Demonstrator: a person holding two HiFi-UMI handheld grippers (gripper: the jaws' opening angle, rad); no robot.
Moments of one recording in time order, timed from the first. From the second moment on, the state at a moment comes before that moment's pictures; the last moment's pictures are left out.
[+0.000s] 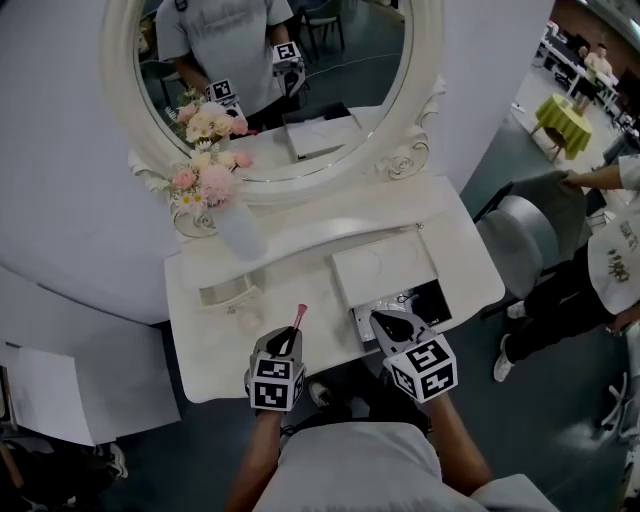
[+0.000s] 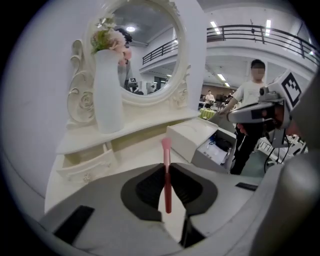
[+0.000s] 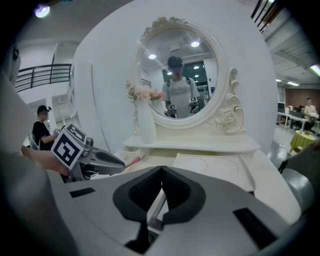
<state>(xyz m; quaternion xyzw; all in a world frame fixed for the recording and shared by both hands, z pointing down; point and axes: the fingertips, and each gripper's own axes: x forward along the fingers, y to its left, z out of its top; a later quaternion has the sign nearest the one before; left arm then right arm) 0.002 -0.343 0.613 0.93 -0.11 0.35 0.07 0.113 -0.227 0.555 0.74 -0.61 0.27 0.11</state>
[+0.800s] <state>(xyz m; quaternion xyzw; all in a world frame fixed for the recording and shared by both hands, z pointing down) 0.135 -0.211 0.606 0.92 0.09 0.37 0.02 0.191 -0.132 0.563 0.79 -0.52 0.31 0.08</state>
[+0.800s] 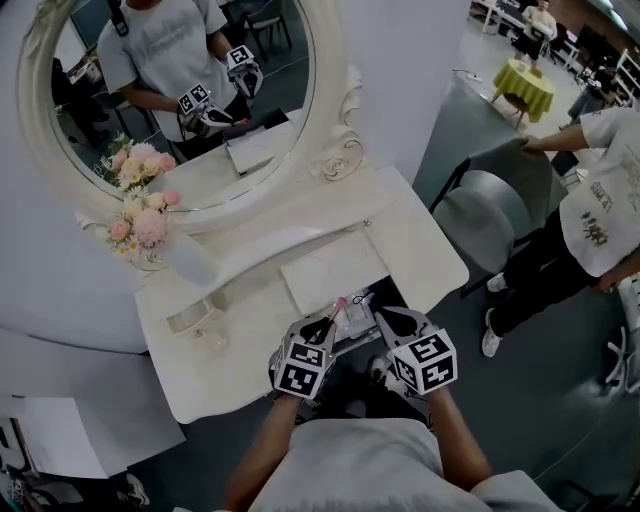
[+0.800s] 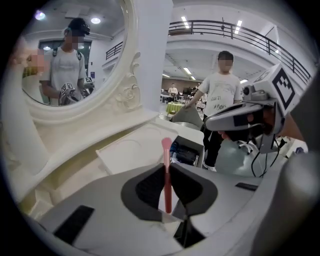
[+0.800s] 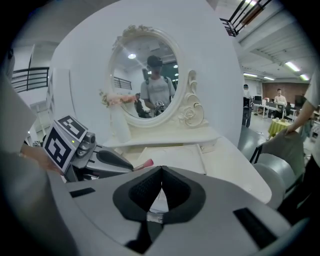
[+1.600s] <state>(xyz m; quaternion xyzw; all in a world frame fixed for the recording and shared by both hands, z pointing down) 0.166 -0.150 0.689 0.84 0.21 0.50 -0.01 0.227 -0.091 0.581 0.81 -0.48 0.34 0.07</state>
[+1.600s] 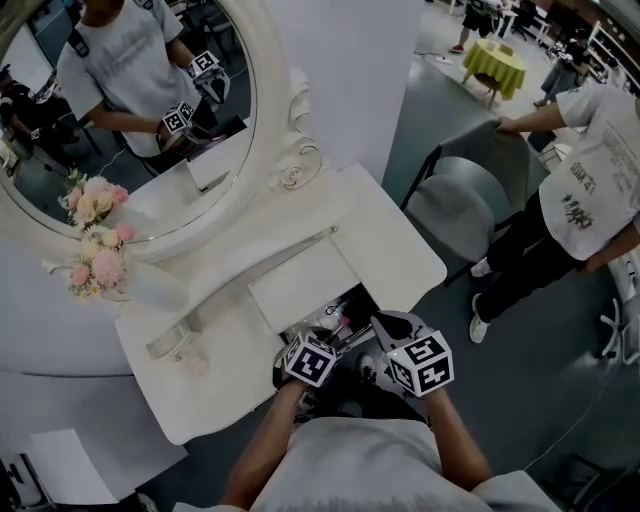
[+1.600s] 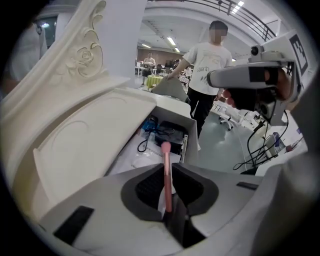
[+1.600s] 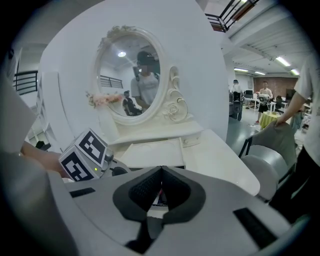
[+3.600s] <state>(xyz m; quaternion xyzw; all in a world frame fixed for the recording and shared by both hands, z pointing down) -0.048 -0.453 0.697 0.87 -0.20 0.45 0.10 0.071 -0.342 0.585 0.69 -0.64 0.31 0.14</state>
